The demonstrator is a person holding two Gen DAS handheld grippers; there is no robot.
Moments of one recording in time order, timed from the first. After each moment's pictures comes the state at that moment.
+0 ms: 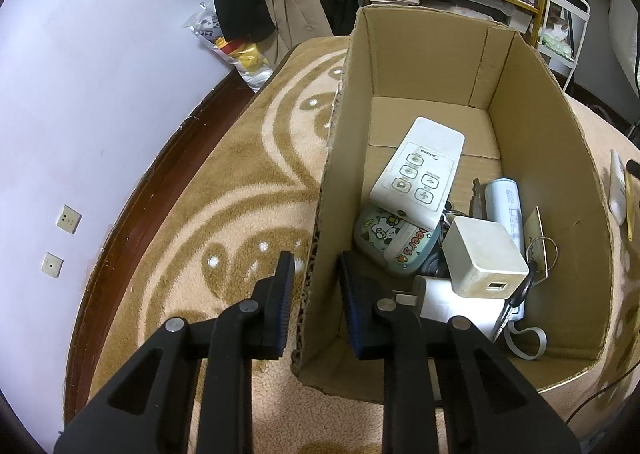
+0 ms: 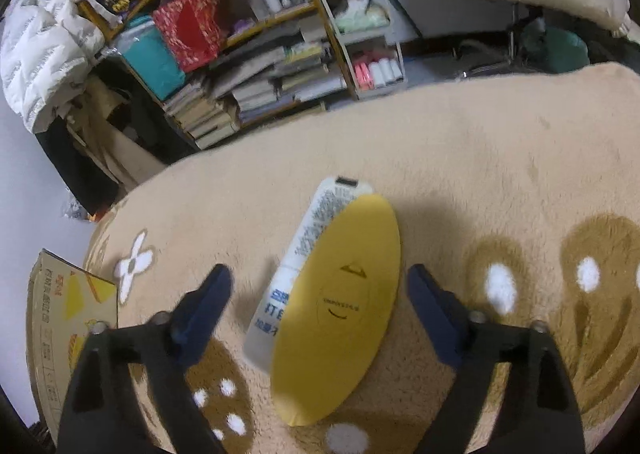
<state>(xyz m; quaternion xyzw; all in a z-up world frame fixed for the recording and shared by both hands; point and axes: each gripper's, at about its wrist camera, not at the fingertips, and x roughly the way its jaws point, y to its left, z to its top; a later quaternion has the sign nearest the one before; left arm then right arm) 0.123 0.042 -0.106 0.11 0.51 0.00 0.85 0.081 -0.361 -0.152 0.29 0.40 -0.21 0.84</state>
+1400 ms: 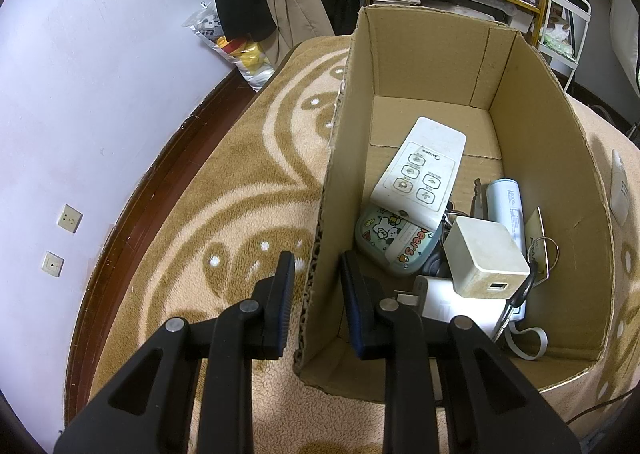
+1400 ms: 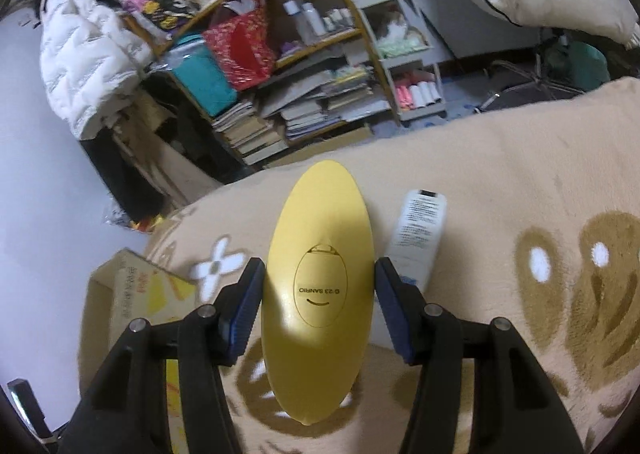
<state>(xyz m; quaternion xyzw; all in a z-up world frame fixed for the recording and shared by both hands) 0.124 0.042 -0.106 0.11 0.51 0.00 0.85 0.074 -0.301 -0.098 0.29 0.35 -0.16 0.88</state>
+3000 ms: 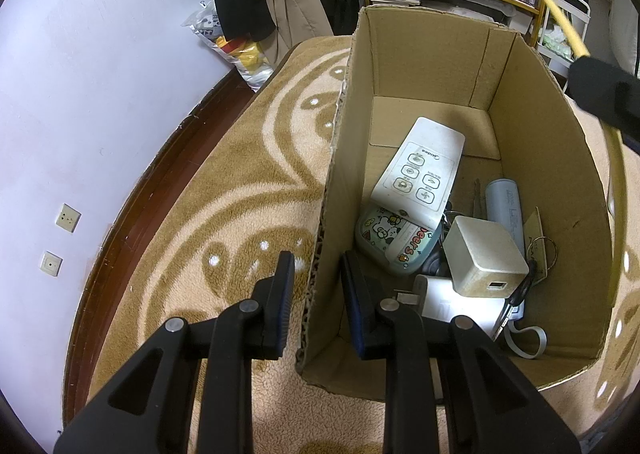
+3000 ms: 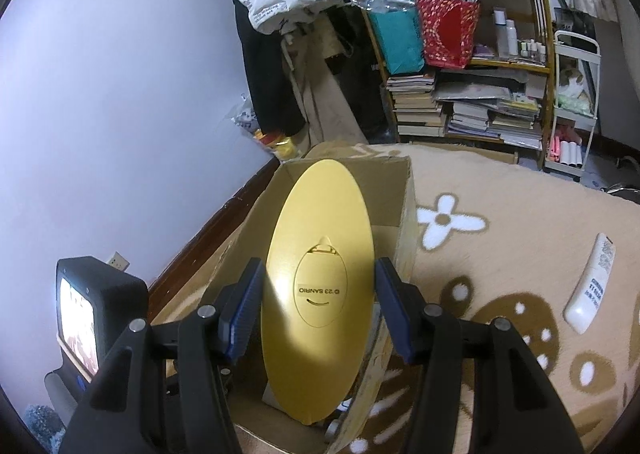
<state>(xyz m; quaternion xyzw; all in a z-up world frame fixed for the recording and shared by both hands) 0.124 0.042 -0.106 0.11 0.51 0.00 0.85 0.102 -0.100 -0.057 0.14 0.37 0.08 0.92</state>
